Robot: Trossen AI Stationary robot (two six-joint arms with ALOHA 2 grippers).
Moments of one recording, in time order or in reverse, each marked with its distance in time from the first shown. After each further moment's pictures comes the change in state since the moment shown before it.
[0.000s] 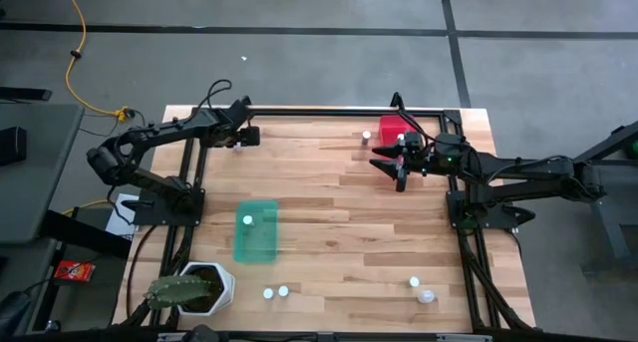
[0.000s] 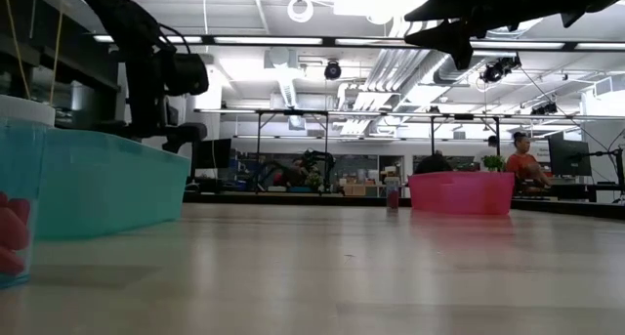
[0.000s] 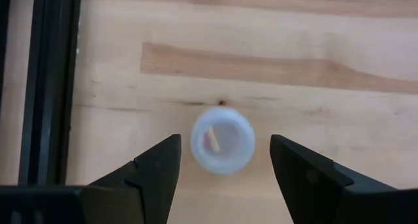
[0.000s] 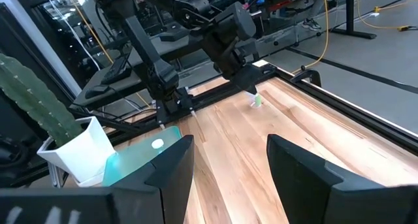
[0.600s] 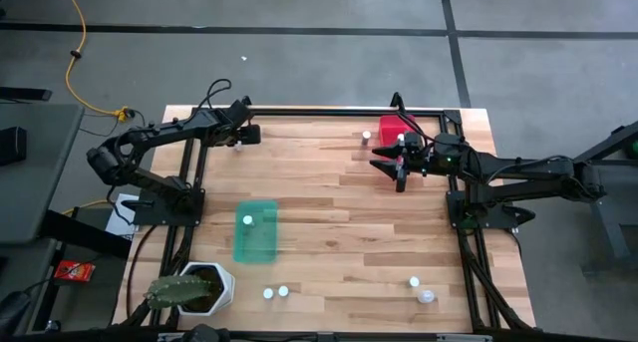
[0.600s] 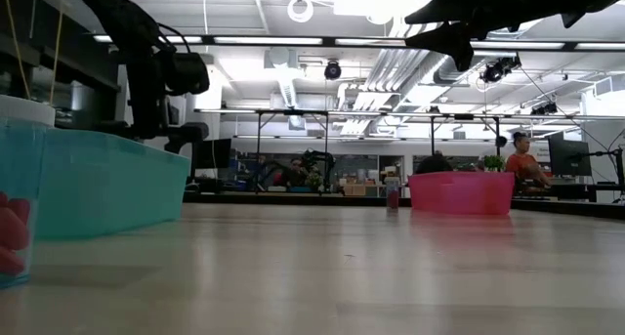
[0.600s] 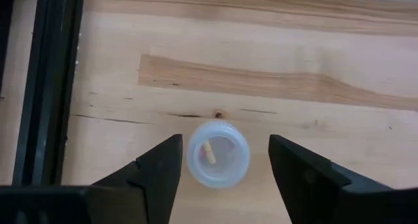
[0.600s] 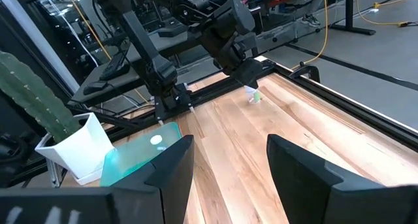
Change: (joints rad) left arm 0.000 0.000 -0.006 0.045 -0.027 -0.005; right arm 0.000 0.000 0.000 -0.012 0.000 0.000
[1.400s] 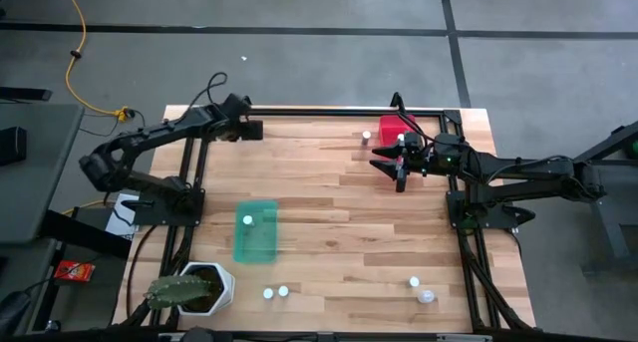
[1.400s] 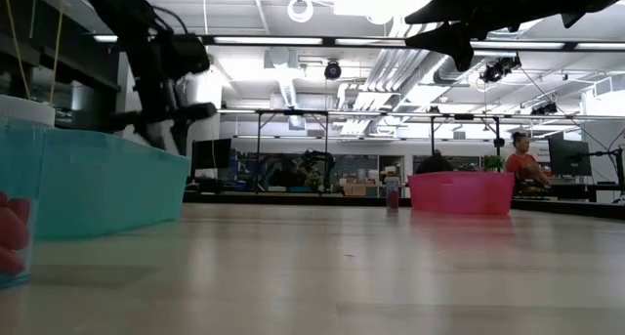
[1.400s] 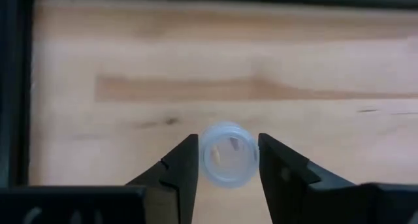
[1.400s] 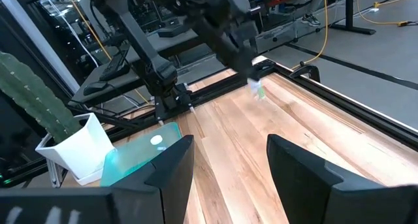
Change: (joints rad) left arm -0.004 -0.089 0.056 0.005 0.117 0.107; right arm 0.000 0.000 0.000 0.000 0.000 0.003
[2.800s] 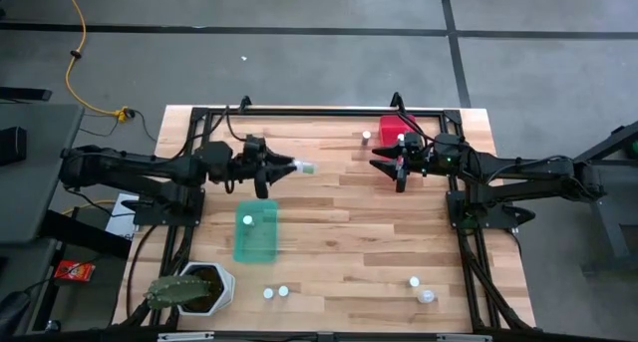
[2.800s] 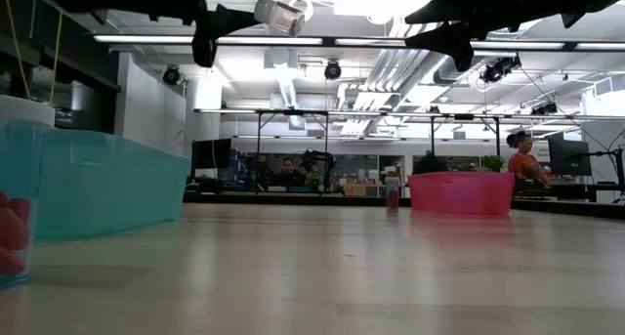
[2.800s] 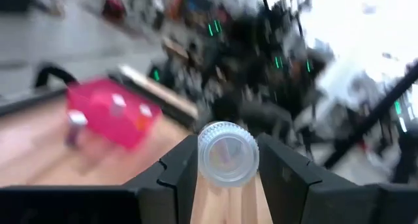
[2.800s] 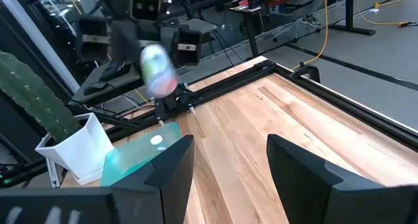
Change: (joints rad) left arm -0.722 -0.268 -0.252 1.034 0.146 0.210; right arm 0.000 0.000 0.000 0.001 0.000 -0.002
